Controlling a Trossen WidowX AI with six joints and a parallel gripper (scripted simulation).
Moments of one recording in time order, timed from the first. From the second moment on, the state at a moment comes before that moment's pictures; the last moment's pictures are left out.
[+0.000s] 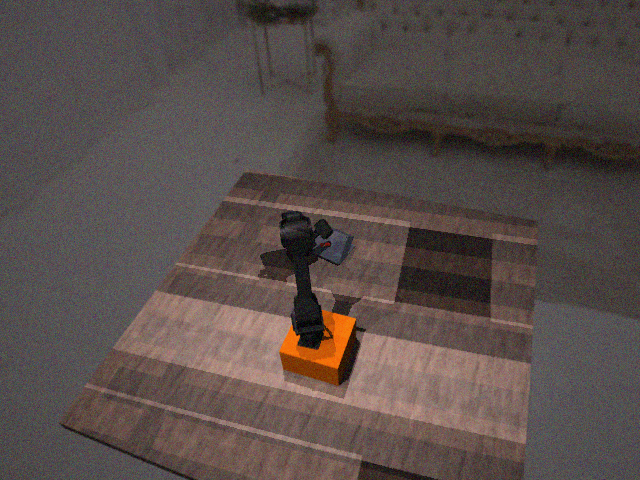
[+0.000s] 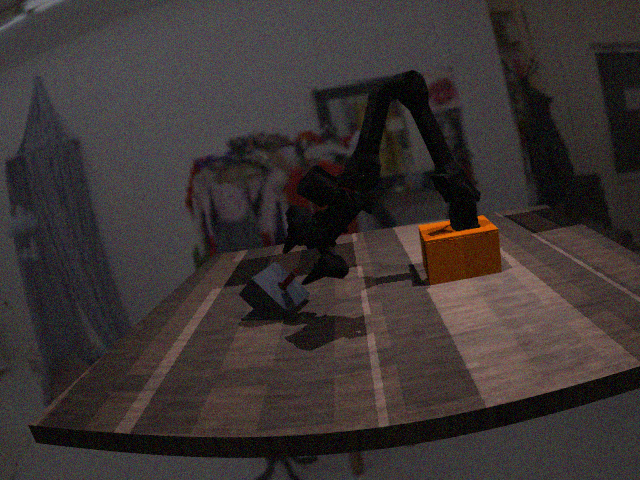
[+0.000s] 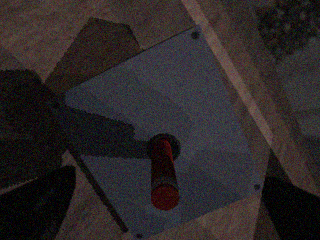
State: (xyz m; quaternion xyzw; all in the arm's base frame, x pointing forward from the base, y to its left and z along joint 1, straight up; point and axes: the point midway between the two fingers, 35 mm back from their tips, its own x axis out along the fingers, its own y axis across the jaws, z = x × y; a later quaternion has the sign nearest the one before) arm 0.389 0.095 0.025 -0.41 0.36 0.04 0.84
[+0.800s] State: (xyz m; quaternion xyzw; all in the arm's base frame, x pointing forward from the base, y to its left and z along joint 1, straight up) arm 0.367 0.104 0.046 -0.41 0.36 0.04 0.84
